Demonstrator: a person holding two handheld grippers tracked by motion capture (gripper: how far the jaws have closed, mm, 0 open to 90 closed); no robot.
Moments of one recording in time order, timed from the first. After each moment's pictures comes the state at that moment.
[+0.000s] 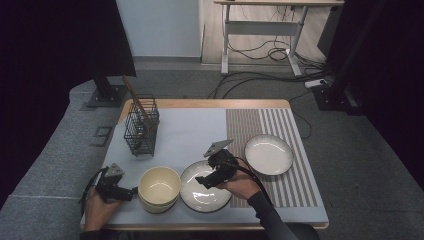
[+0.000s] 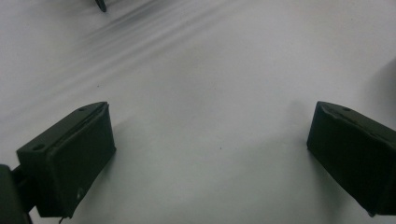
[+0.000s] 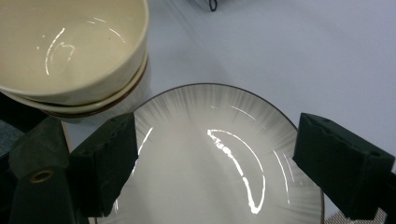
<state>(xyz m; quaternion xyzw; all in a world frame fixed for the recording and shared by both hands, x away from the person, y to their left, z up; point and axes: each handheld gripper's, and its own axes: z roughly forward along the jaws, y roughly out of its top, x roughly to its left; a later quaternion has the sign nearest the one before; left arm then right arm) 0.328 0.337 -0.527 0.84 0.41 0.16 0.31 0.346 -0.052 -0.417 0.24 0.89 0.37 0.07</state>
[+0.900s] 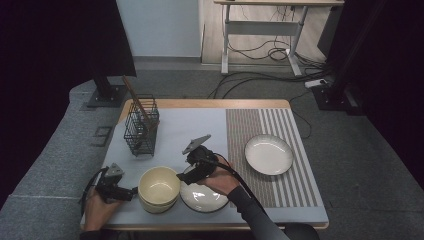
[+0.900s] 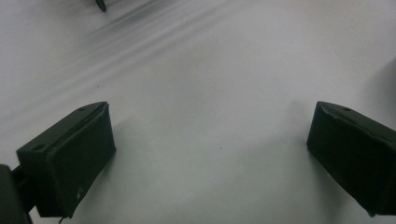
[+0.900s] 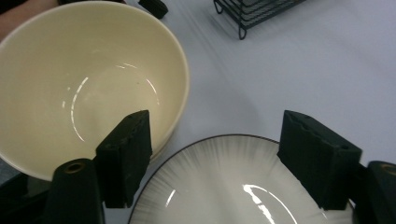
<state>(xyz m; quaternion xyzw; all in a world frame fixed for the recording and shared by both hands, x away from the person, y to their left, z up) 0.328 0.337 -0.527 0.84 0.41 0.16 0.31 0.352 0.001 -0.410 0.23 0.90 0.37 0.05</state>
